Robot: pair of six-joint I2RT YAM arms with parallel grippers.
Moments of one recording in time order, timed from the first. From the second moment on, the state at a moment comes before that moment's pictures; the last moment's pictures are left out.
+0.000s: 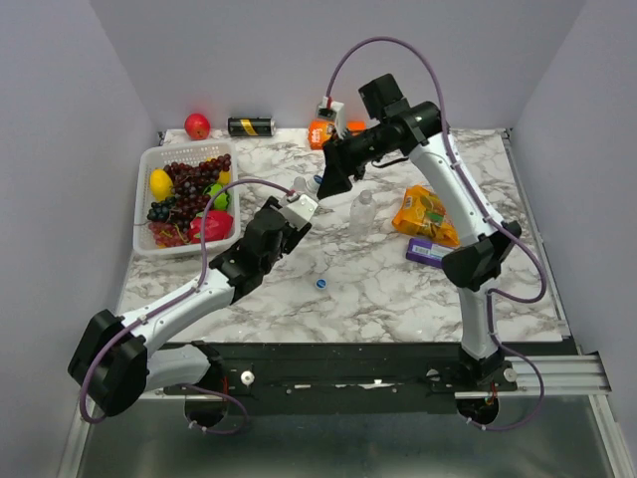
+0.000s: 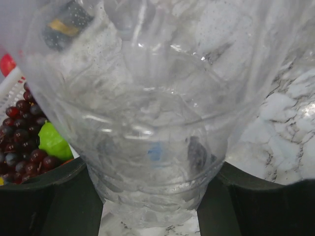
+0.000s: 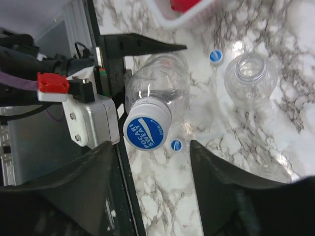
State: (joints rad) left arm -0.69 1.18 0.71 0.07 -0.37 0.31; right arm 0.56 2.11 2.48 -1.29 -0.81 -0.23
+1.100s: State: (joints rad) left arm -0.69 1.12 0.77 -0.24 0.44 0.62; right arm 0.72 1.41 1.67 -1.20 -0.73 -1.54
